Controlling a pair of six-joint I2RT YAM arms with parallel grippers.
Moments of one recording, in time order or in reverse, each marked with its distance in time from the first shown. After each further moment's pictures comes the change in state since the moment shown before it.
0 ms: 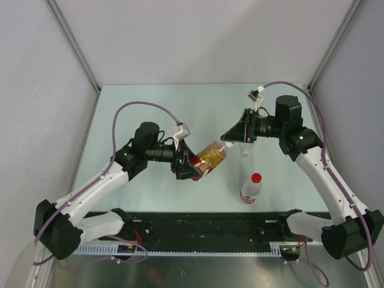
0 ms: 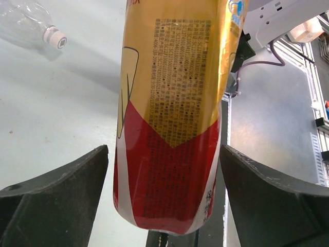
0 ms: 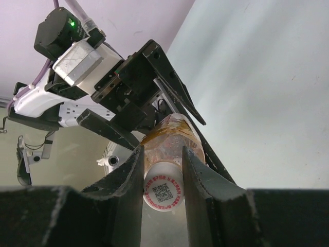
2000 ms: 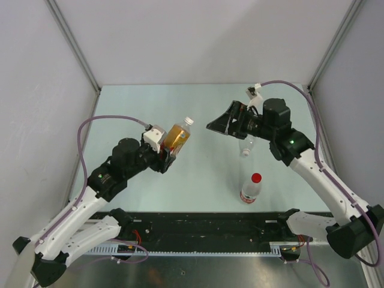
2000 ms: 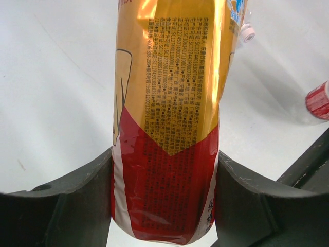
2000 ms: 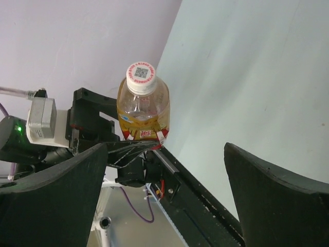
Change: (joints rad) left arm -0.037 -0.332 -0.053 -0.225 -0.818 0.090; right arm 0.170 -0.019 0.004 0.098 0.465 0.166
